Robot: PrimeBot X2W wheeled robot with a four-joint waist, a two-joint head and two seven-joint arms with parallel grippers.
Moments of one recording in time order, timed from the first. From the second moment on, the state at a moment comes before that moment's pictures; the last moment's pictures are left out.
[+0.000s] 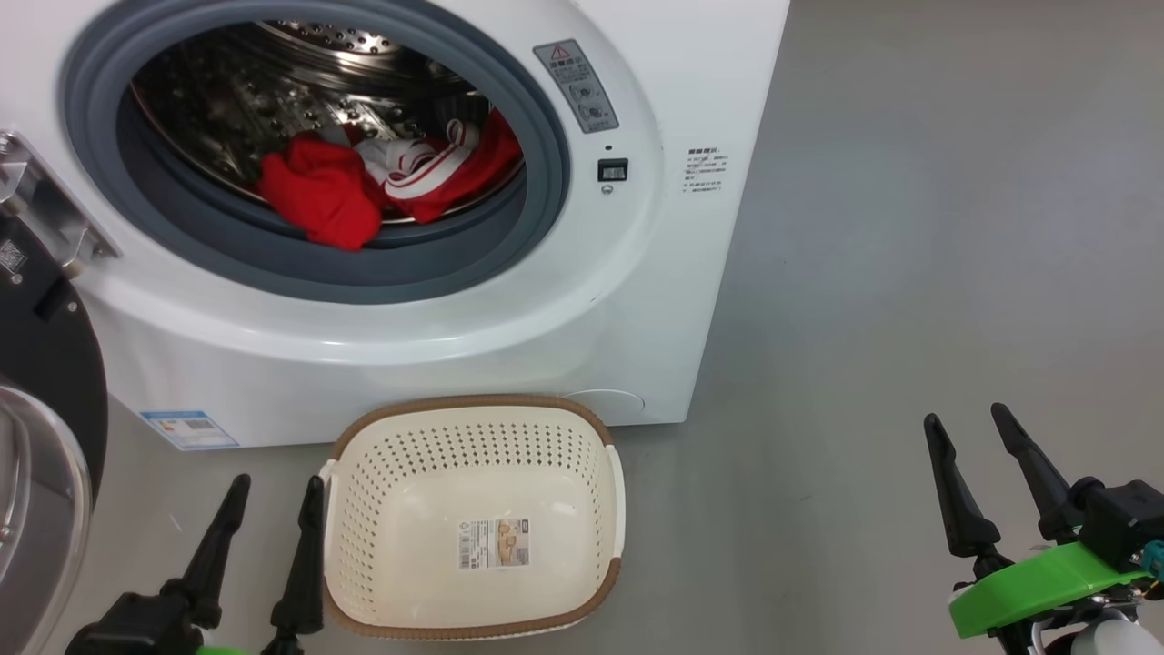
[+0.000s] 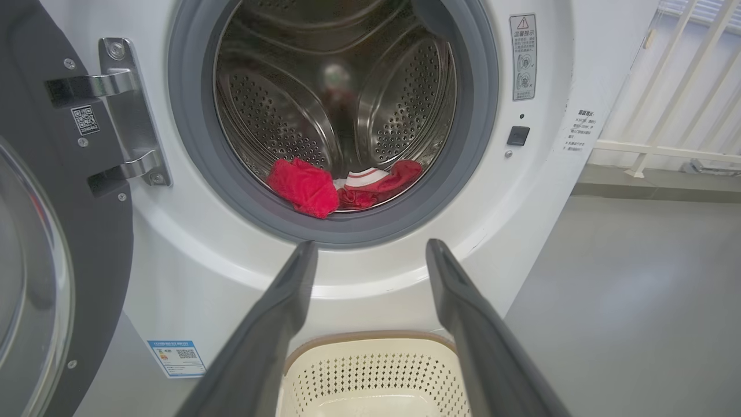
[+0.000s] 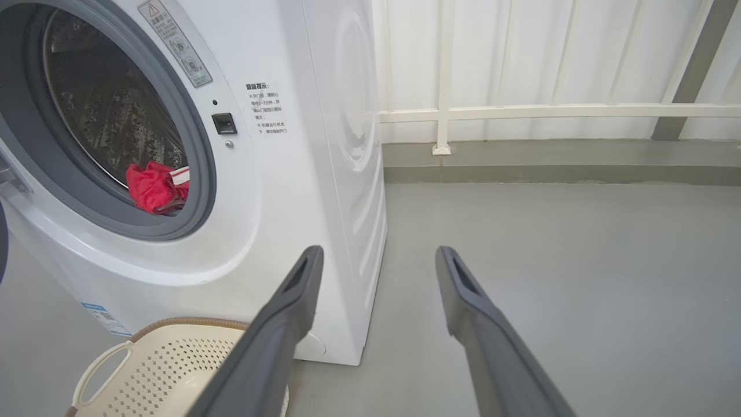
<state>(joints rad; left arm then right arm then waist) -0.02 0.11 0.02 0.14 -0.26 -0.13 -0.26 -0.04 -0.18 0.00 0.24 0.37 0.12 -0.25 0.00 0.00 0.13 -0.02</state>
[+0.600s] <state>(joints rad) -0.40 0.11 -0.05 0.46 -0.20 -0.13 -0.26 -0.09 -0.15 0.01 0.23 0.37 0.12 -0.25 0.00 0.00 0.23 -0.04</state>
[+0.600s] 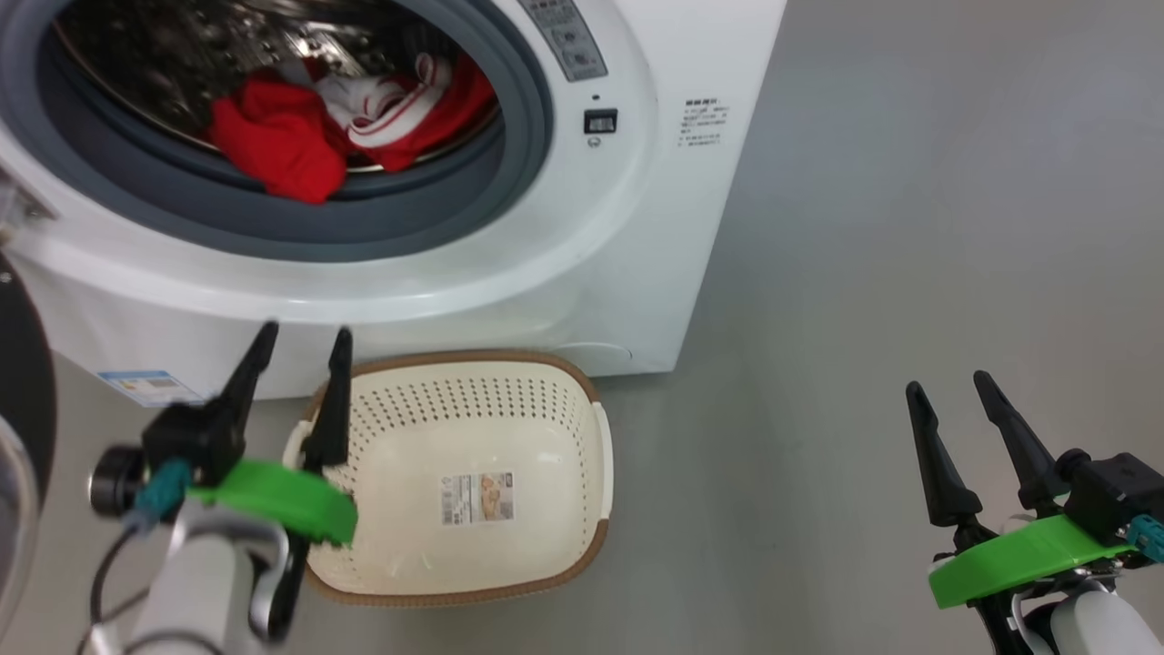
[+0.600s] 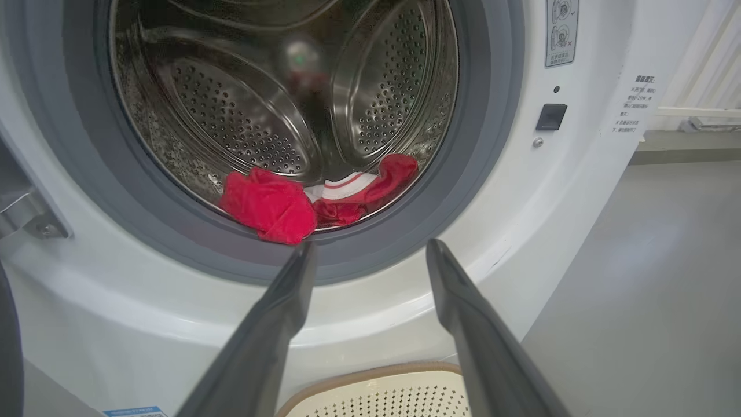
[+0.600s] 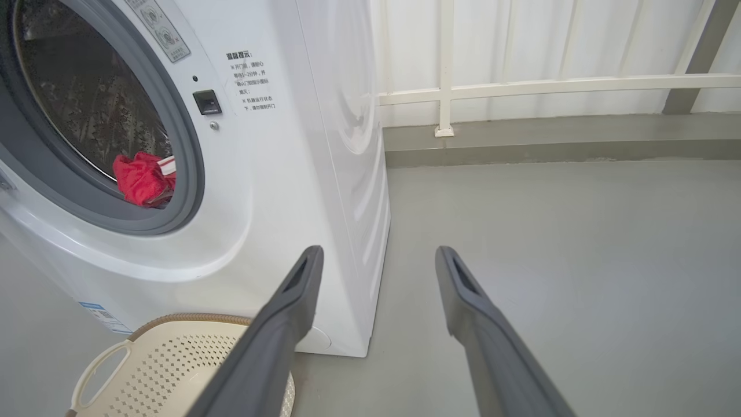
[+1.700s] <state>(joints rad) -1.22 0.25 -0.29 1.11 -0.22 -0.13 -0.19 -0.26 -0.08 0.07 0.22 0.38 0.12 -0.25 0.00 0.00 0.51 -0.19</state>
